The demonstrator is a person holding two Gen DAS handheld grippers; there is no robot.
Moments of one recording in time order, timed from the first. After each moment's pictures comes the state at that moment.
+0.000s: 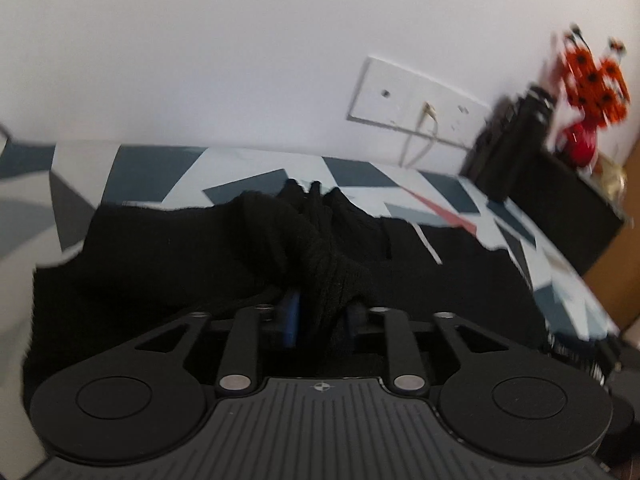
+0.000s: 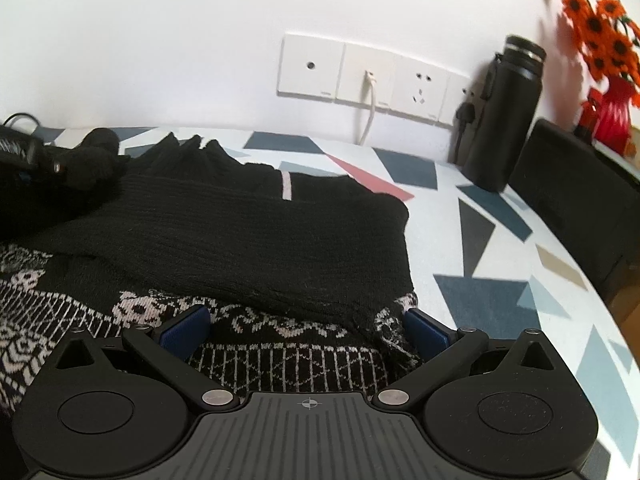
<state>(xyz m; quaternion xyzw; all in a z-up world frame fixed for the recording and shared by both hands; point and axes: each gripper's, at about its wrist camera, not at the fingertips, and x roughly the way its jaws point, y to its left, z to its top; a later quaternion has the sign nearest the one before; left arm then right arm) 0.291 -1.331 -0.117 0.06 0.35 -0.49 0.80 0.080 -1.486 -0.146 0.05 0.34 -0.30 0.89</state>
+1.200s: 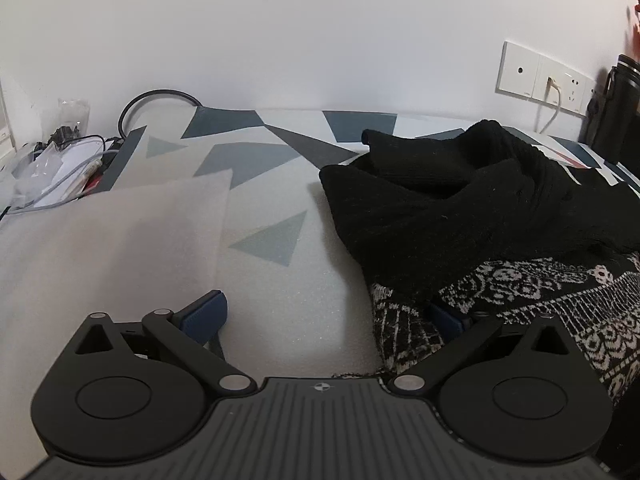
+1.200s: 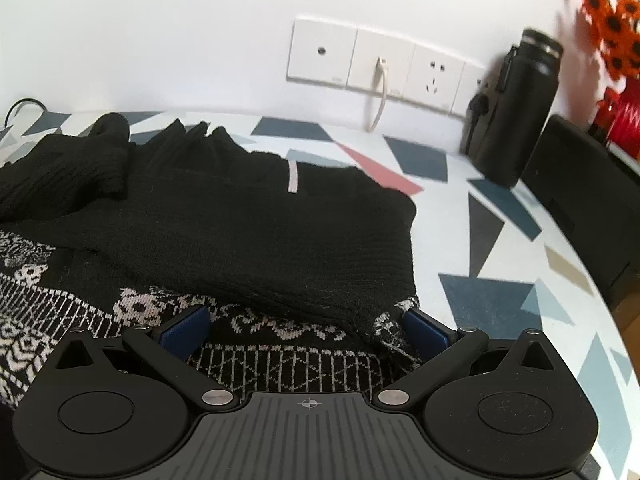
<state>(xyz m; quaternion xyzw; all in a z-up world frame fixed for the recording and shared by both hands) 0.306 -1.186 -0.150 0.11 0.34 -0.32 0.88 0.089 -1.497 -0.139 0.07 0.38 -0.29 0.88</state>
